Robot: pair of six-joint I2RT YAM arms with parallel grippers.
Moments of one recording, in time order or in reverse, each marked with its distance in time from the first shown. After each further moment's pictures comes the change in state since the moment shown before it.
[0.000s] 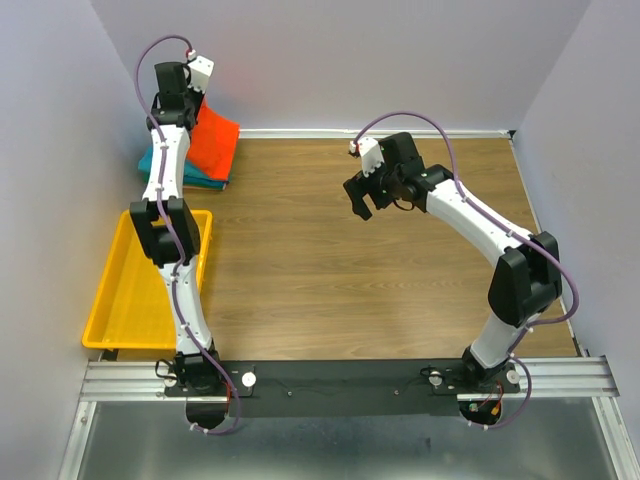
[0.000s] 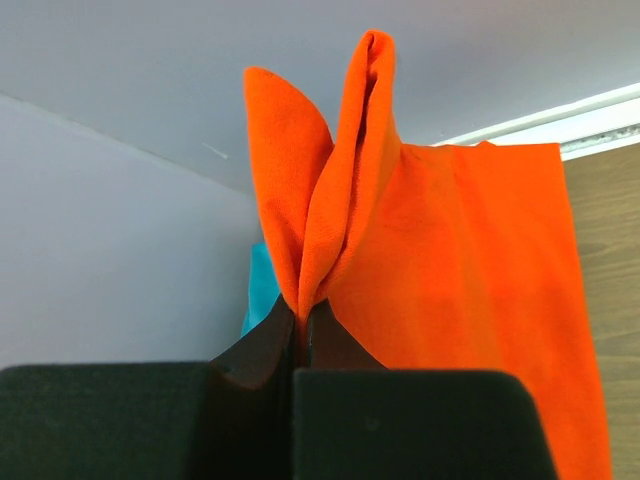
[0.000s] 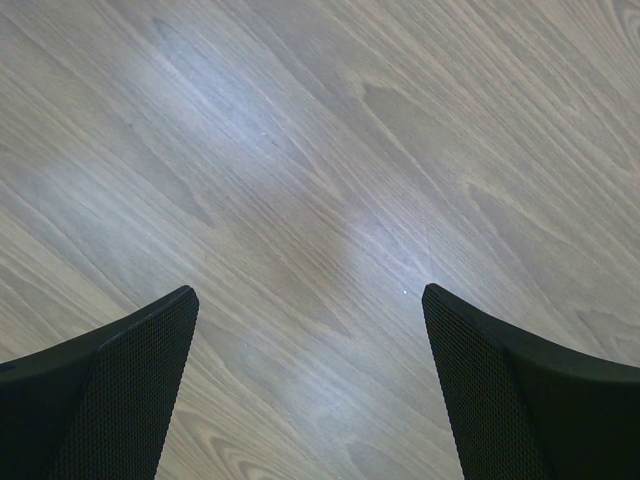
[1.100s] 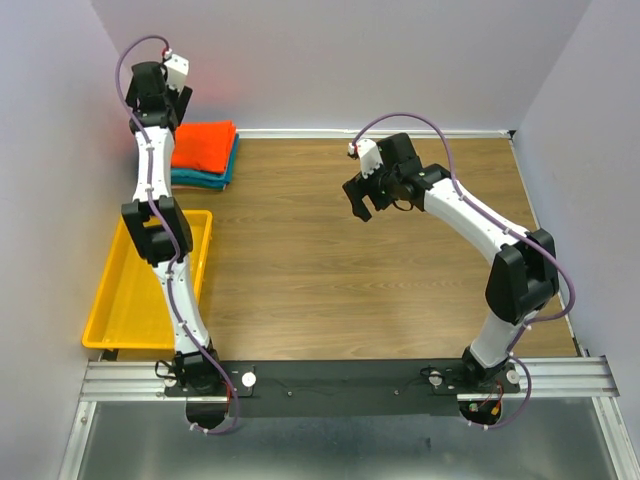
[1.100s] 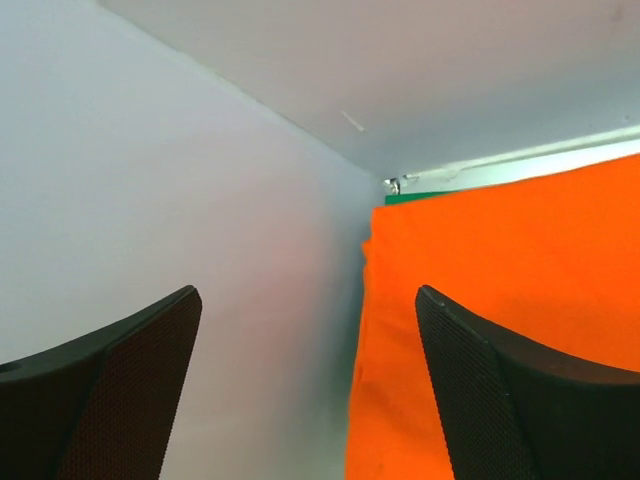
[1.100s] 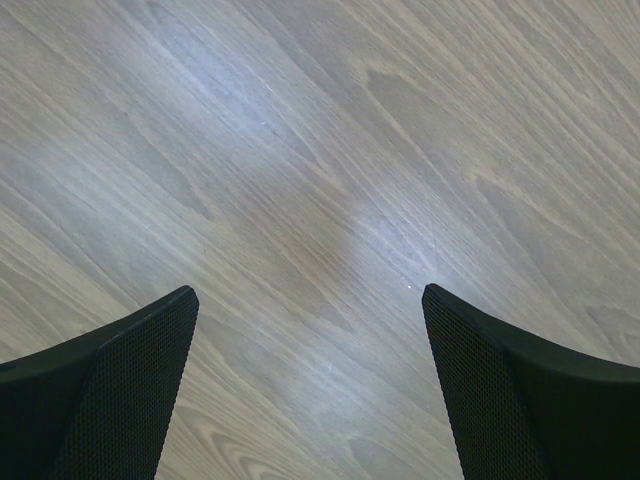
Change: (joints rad) left arm 0.082 0.073 0.064 0.087 -0.112 0.102; right arm 0.000 0.022 0.011 -0.021 0.001 0.000
